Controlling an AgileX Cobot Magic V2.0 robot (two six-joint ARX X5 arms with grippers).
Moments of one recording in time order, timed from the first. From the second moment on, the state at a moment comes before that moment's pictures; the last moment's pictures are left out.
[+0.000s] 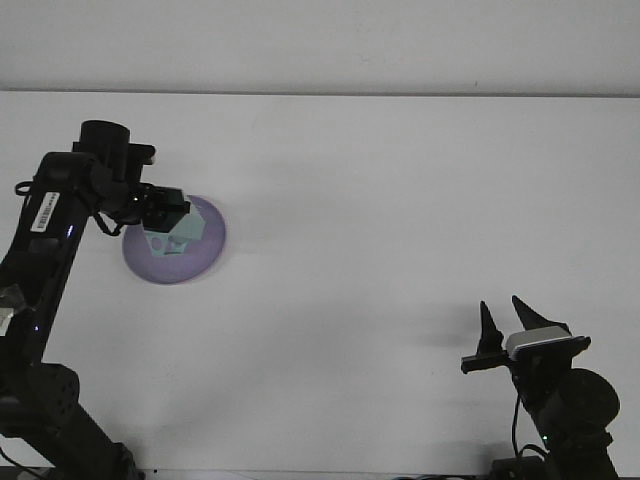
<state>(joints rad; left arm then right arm) 0.01 1.77 1.82 -1.08 0.14 0.12 0.08 0.33 0.50 -0.38 -0.10 -0.01</state>
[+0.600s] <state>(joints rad) 0.07 2.00 1.82 -1.00 0.10 0.14 0.08 0.33 0.50 -0.38 -0.10 -0.01</state>
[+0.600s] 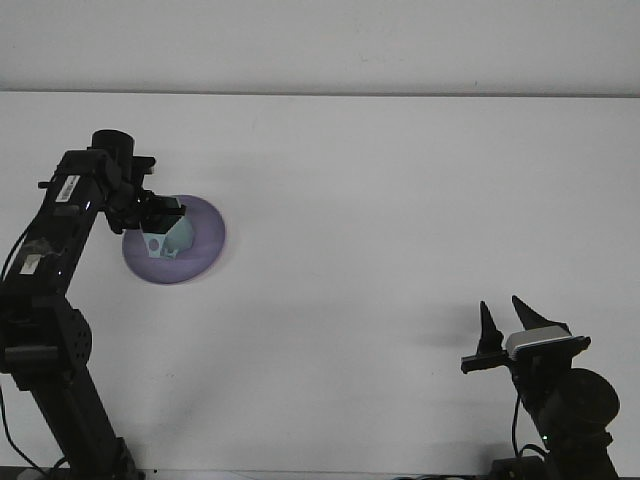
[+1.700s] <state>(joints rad) 0.10 1.35 1.82 -1.06 0.10 0.08 0.08 0.33 0.50 -0.38 -0.10 -0.01</state>
